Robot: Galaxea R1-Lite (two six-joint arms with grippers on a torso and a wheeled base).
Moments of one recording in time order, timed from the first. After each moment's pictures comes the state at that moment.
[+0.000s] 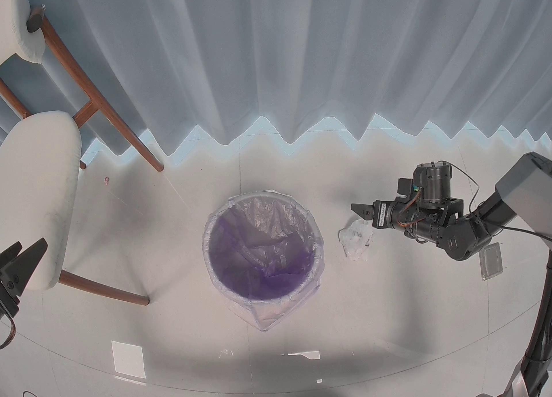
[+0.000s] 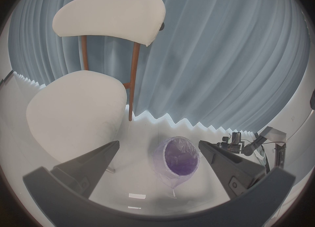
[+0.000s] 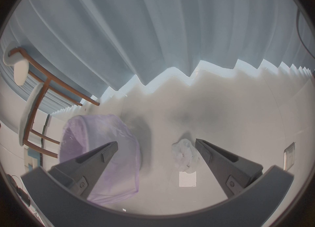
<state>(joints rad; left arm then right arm) 0.00 0.63 -0.47 -0.07 -0.17 -0.30 0.17 2.14 -1.04 -0.66 0.07 0.20</state>
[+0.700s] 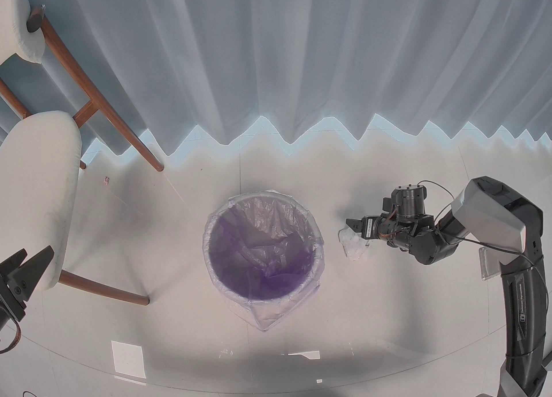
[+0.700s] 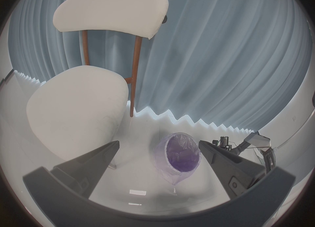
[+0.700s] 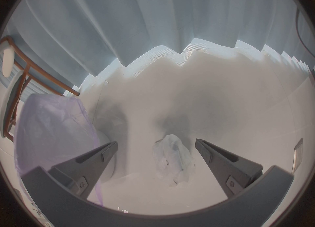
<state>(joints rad) 0.00 0.64 -0.44 -0.07 -0.17 -0.30 0.10 2.49 -1.32 -0.68 0.06 0.17</state>
